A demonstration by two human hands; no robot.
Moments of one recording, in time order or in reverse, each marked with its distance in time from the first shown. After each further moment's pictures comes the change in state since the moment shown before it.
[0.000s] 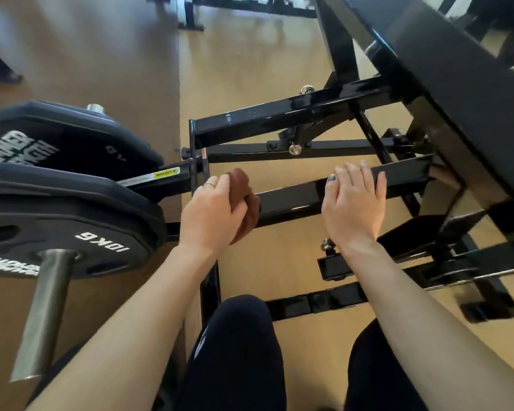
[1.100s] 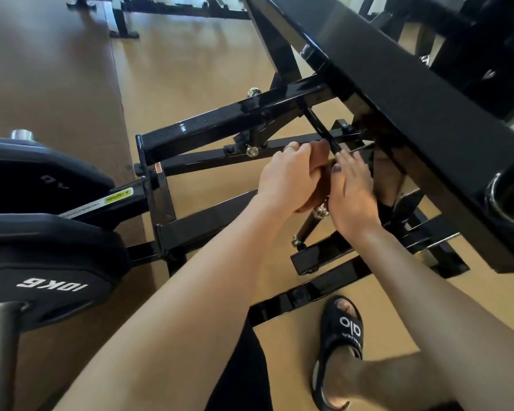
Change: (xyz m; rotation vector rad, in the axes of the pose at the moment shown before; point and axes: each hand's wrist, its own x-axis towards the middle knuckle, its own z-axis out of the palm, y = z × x) left_hand 0.069 0.146 0.074 -0.155 -0.193 0.357; right_hand 0.005 0.047 -0.029 0.250 -0.086 0.165
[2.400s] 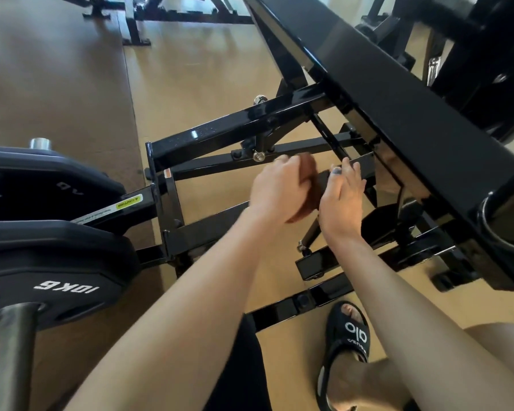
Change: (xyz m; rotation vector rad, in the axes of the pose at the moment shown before) left_hand -0.010 -0.011 -0.014 0.017 -0.020 -0.060; right_hand -0.001 -0.025 0.024 0.286 0.132 0.197
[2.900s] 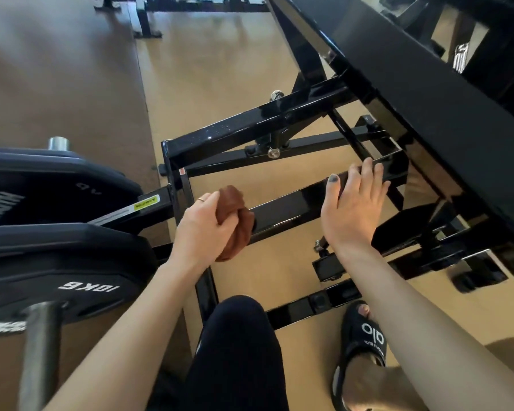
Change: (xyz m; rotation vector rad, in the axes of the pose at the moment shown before) left_hand -0.088 -0.119 -0.058 -0.142 0.066 -0.231; right_hand -0.008 -0.005 0.017 -0.411 0.071 -0.098
